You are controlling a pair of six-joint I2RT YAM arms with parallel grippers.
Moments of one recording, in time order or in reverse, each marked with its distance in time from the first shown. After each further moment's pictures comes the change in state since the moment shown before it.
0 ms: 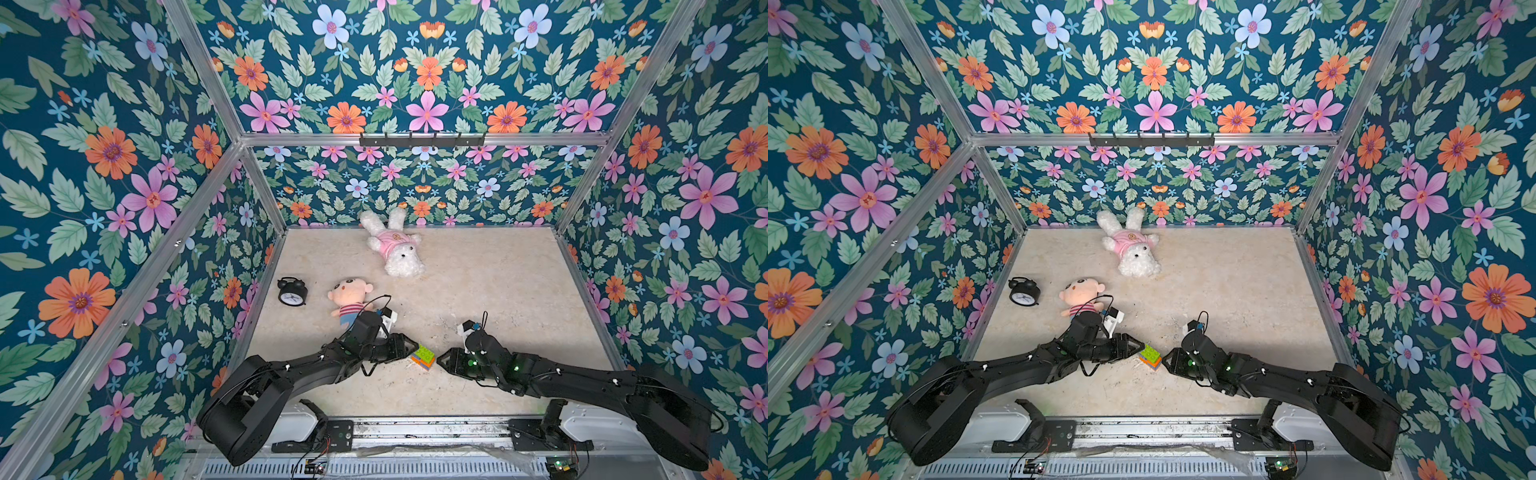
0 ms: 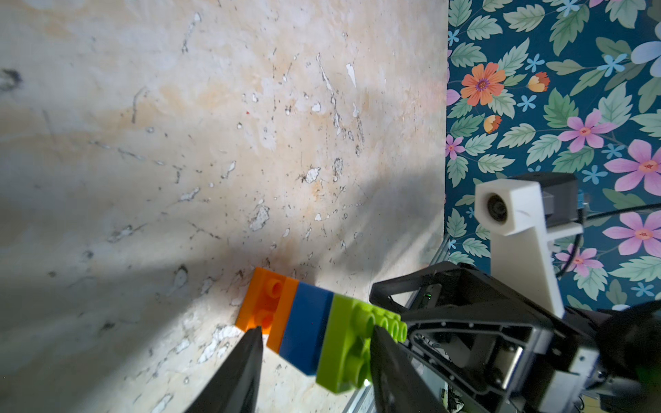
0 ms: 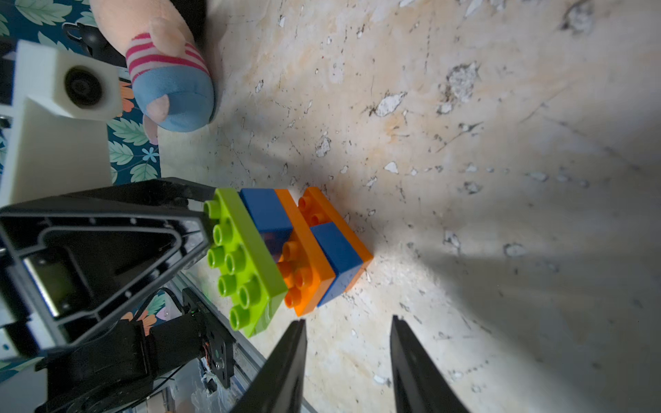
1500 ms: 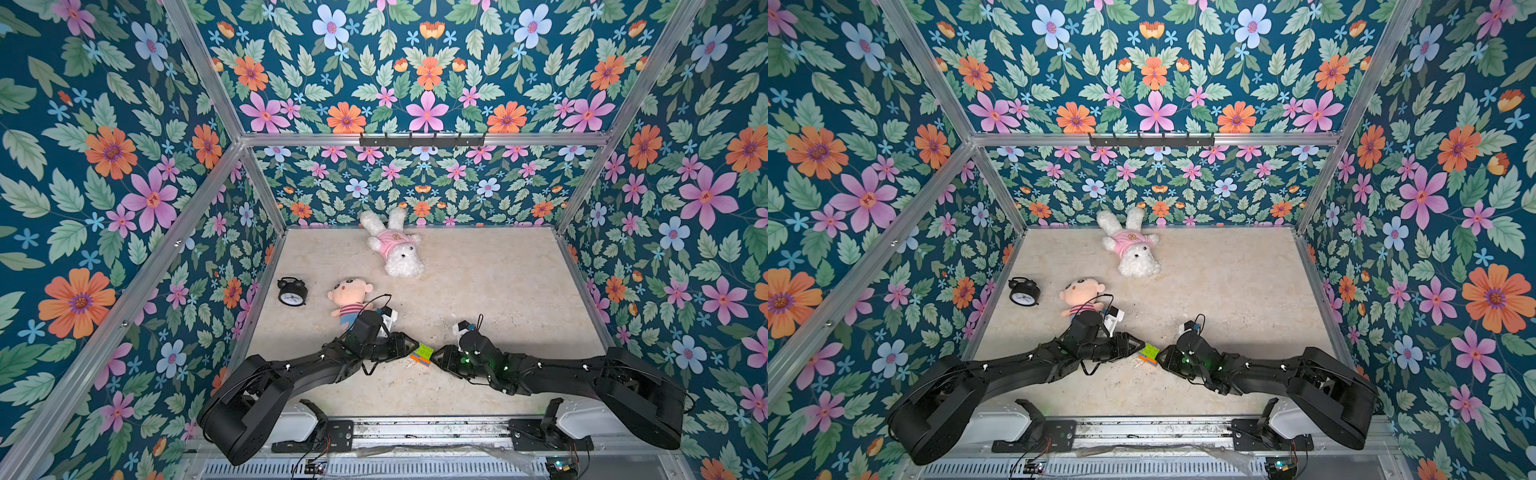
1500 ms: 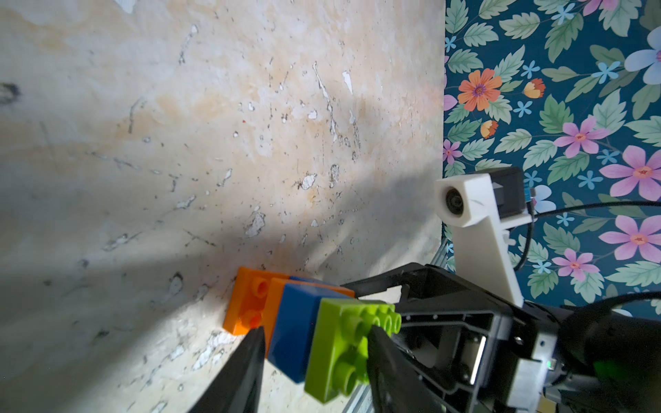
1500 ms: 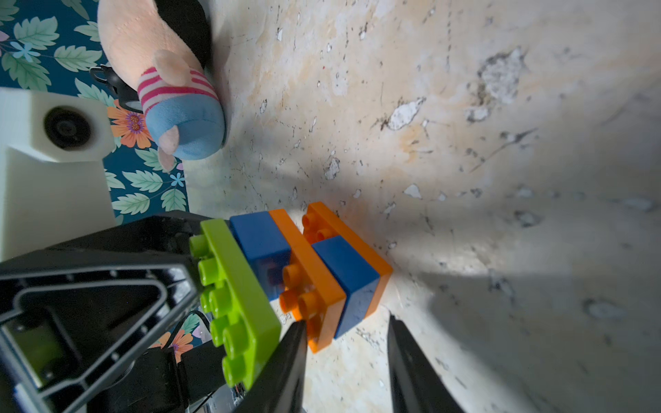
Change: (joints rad) left arm -0.007 0.005 0.008 0.012 -0.008 -0.015; right arm 0.000 0.158 0.002 0.196 0.005 0.090
